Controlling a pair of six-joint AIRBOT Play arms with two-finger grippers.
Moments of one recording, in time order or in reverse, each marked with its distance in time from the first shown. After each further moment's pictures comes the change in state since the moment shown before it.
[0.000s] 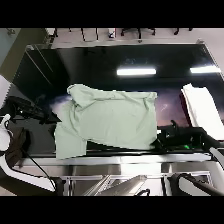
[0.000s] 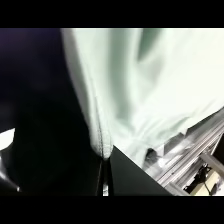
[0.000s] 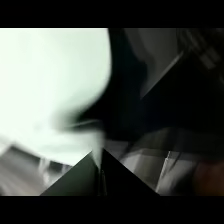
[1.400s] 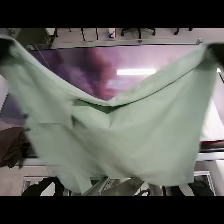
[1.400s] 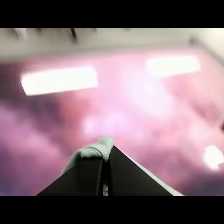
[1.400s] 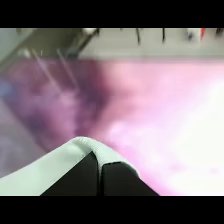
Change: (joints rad) left arm -0.308 0.687 0.392 0.030 -0.321 -0.273; right arm 0.047 0.357 0.978 -0.024 -0.060 0.046
